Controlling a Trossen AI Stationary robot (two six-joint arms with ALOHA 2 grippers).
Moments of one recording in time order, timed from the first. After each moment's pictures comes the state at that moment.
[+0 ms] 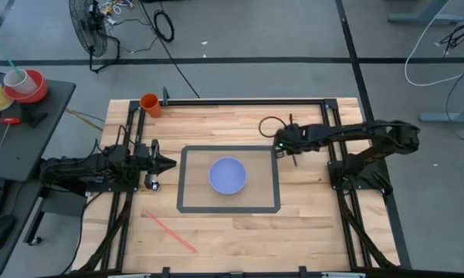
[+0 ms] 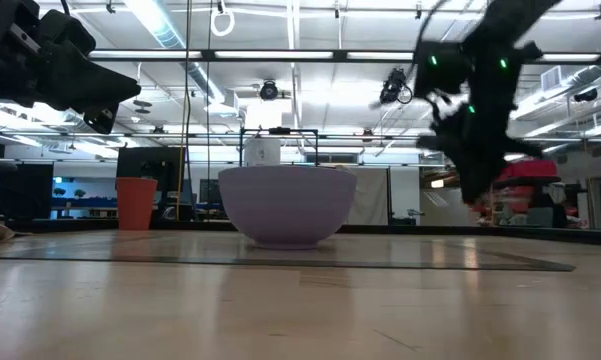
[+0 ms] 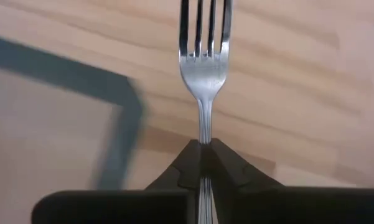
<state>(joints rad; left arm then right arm) 0.03 0.01 0.05 -0.07 0.00 -0.20 -0.20 1.38 0.83 -0.81 0.31 1.01</state>
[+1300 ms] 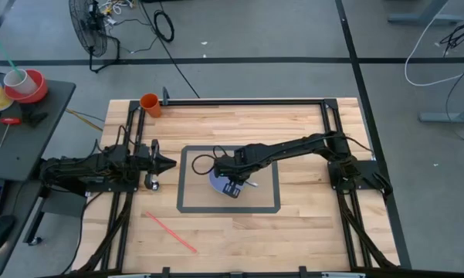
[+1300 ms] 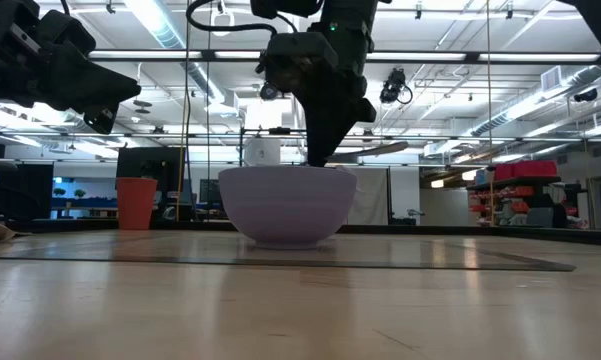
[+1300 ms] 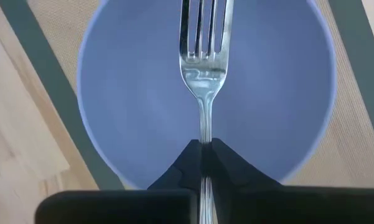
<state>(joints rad) 0.03 0.01 0.05 -0.06 0.00 -0.20 0.10 2.10 1.81 -1.05 0.06 0.52</state>
